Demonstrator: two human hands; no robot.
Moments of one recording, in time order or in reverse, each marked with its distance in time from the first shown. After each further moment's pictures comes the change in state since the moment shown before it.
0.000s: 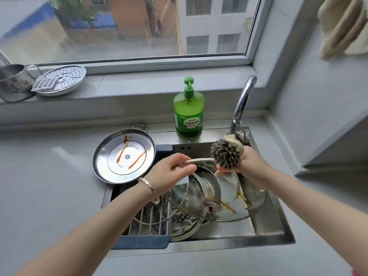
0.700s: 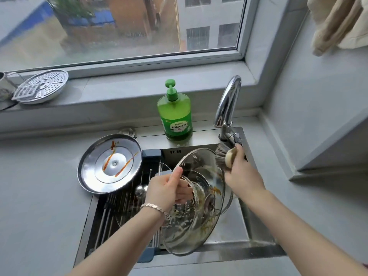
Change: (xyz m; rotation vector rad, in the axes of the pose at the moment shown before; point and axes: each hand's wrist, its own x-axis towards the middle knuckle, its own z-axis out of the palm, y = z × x) left_hand 0.019 0.039 0.062 -0.549 0.301 -0.439; right_hand 0.026 0.054 -0.044 -0.896 0.351 0.217
